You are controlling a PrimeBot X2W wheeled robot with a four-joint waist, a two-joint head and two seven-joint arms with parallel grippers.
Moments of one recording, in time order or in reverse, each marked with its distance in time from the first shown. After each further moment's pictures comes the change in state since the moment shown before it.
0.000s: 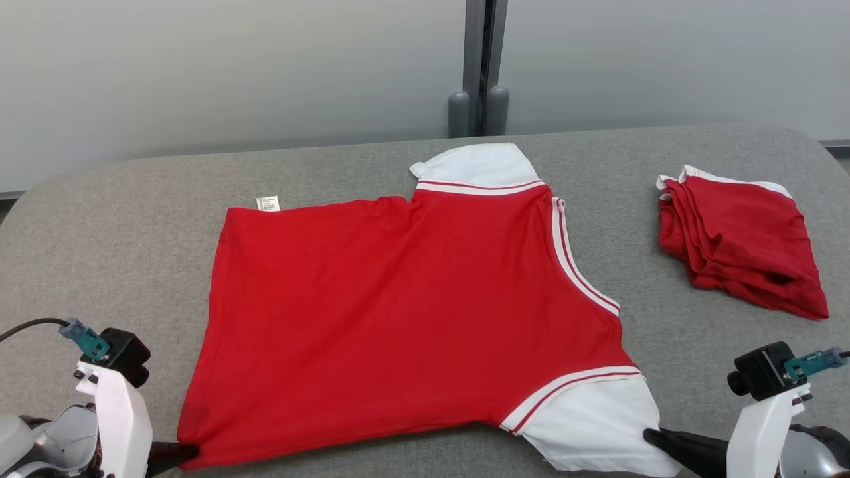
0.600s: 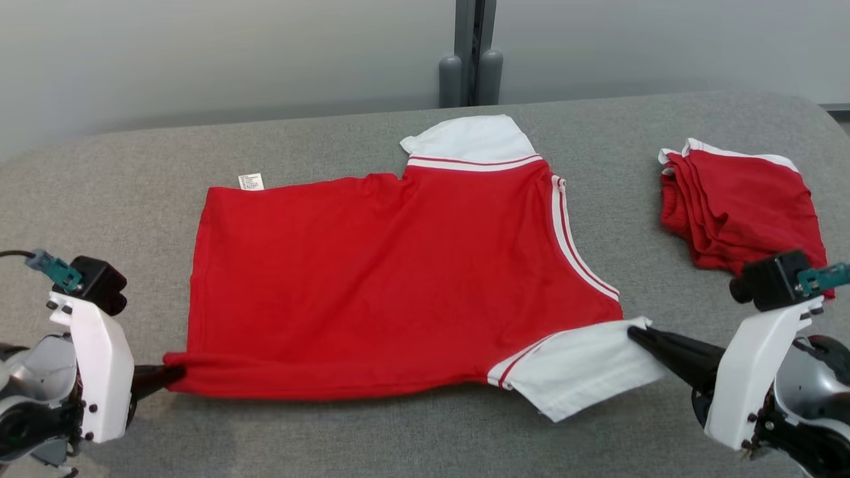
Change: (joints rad) left arm -0.108 -0.015 0.057 0.057 0.034 -0.018 -0.006; right arm -0.087 0.299 -0.281 -0.202 -0.249 0.000 0.280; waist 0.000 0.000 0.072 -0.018
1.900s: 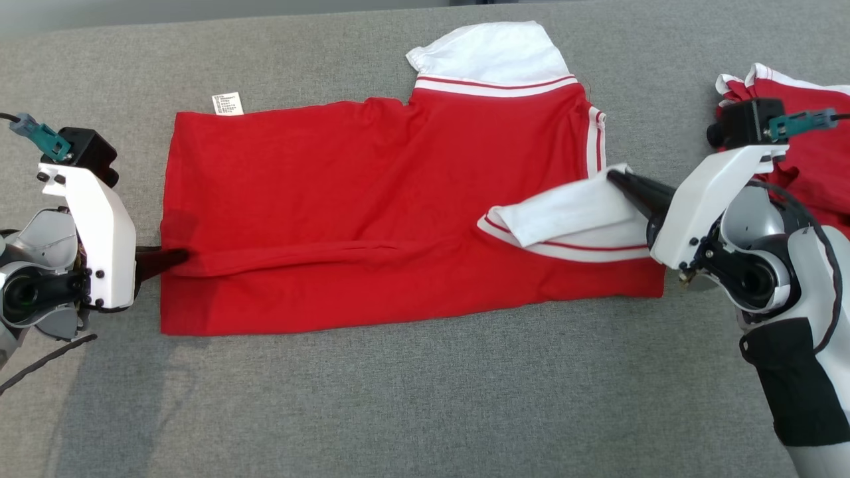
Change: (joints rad) left arm -0.270 -0.204 0.026 0.331 -0.020 -0.035 0.121; right arm -0.545 0.096 0.100 0.624 -0.062 0.000 -0.270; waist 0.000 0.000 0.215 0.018
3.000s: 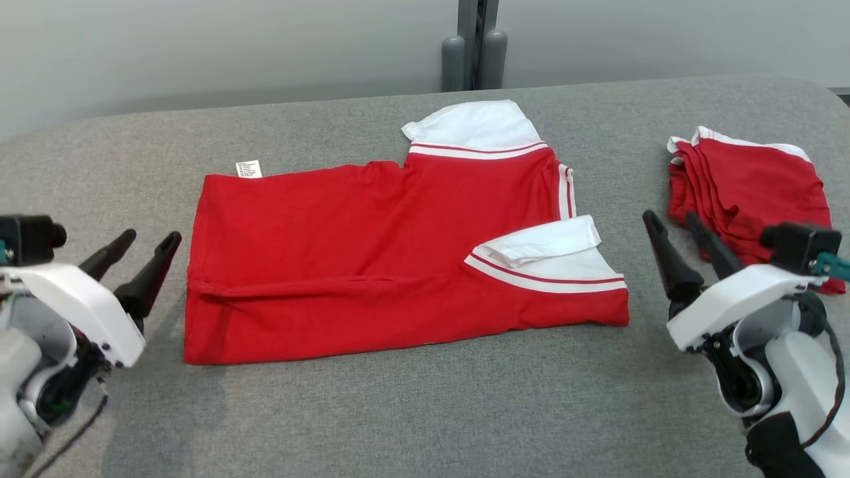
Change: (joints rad) left arm 0.256 0.015 0.085 -0.040 0.085 0.053 -0.748; right arm 0.178 -0.080 0.121 0.113 0.048 0.000 -0.699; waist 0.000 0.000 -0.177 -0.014
